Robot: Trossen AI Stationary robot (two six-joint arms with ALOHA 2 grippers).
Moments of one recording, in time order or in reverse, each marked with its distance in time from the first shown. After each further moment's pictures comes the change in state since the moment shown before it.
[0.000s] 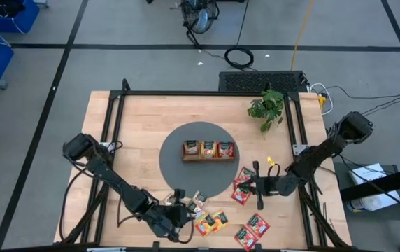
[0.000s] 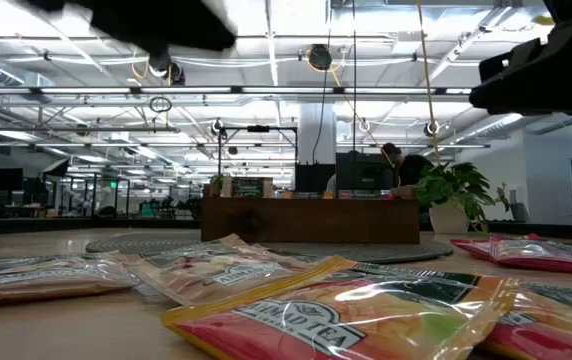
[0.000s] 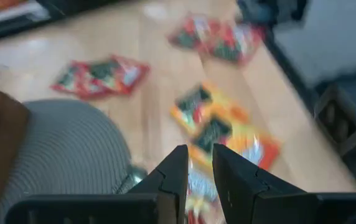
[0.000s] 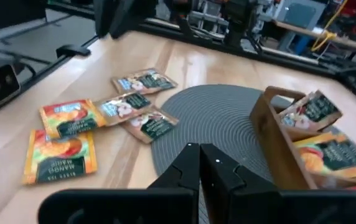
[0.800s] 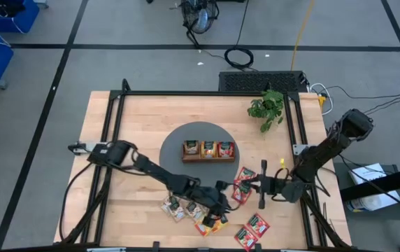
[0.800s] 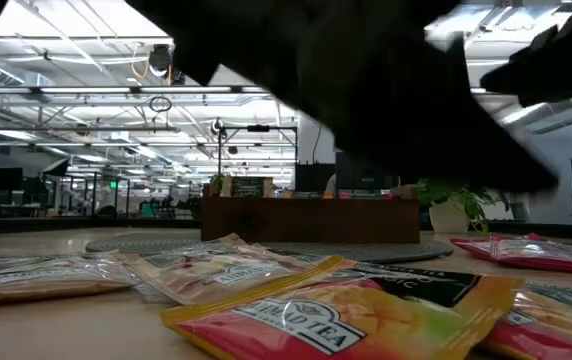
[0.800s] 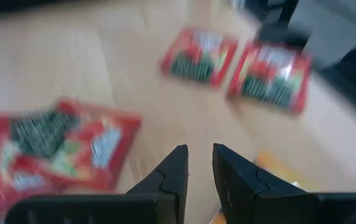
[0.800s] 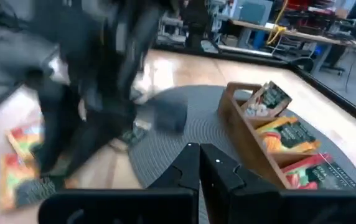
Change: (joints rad) left arm 0.335 0.403 0.373 0.143 0.519 0.219; right arm 0.124 -0.050 0.025 -0.120 0.282 0.184
